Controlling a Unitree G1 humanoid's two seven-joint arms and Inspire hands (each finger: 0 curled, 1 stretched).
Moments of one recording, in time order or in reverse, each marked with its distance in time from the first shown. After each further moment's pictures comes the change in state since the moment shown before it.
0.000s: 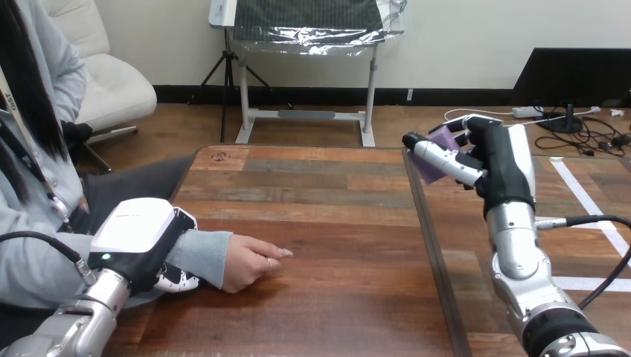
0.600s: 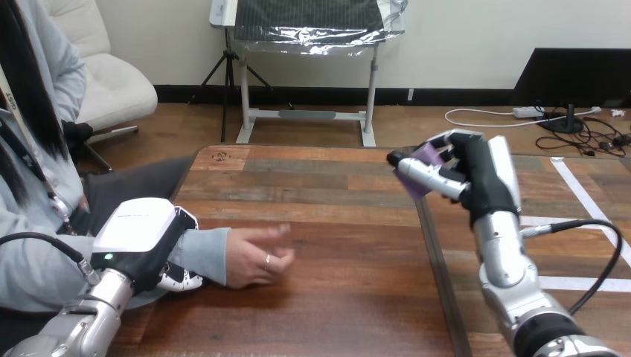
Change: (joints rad) left arm -0.002 -0.016 0.000 0.001 -0.025 0.017 -0.008; right arm 0.000 0.027 0.036 0.042 -0.038 0.020 -0.011
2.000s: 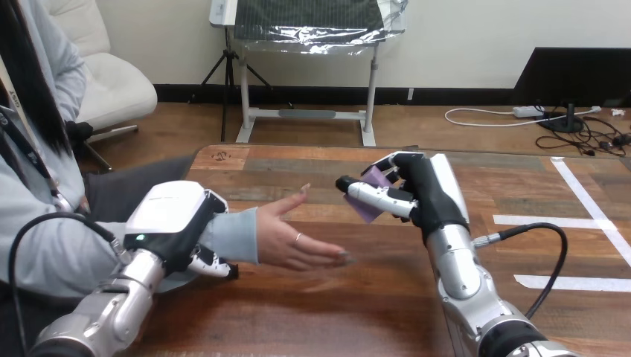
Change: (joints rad) left arm -0.068 -0.076 0.000 -0.006 -0.018 0.019 -0.046; right arm 0.000 0.104 0.067 0.023 -0.043 0.018 0.017
